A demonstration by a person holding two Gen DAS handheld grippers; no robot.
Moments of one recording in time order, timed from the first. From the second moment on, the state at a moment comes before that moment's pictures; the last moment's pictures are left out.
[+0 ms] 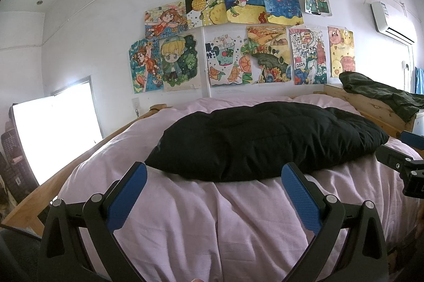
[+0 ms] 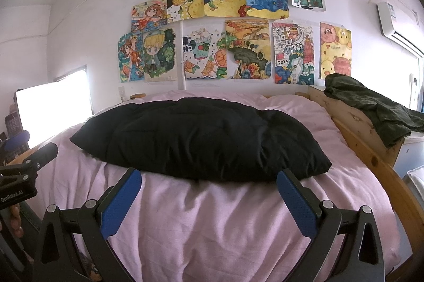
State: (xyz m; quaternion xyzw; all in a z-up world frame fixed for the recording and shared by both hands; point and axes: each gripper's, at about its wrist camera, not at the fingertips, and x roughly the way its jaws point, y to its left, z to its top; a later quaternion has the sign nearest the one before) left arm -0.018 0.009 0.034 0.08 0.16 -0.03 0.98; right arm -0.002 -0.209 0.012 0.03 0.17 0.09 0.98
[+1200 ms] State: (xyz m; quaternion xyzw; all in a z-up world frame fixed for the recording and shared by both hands) left arm -0.014 0.015 0.034 0.08 0.16 -0.03 0.98; right arm -0.002 -0.208 0.013 0.03 0.17 0.09 0.98
